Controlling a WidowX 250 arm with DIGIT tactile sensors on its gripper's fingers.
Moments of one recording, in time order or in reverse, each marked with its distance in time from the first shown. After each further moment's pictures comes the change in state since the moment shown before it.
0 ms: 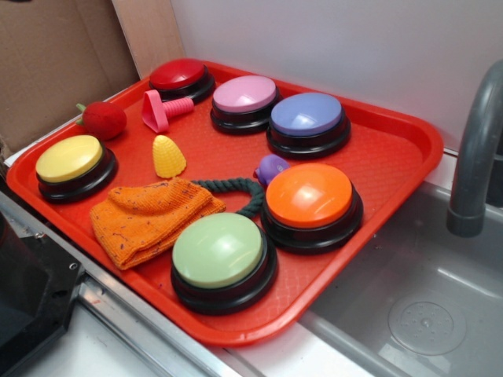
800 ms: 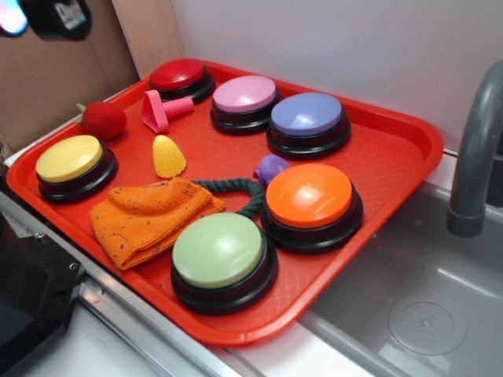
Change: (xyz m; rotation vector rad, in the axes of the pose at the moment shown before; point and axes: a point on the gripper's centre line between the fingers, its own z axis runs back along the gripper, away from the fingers) arm 0.017 0.003 -0.046 -0.040 -0.012 0.236
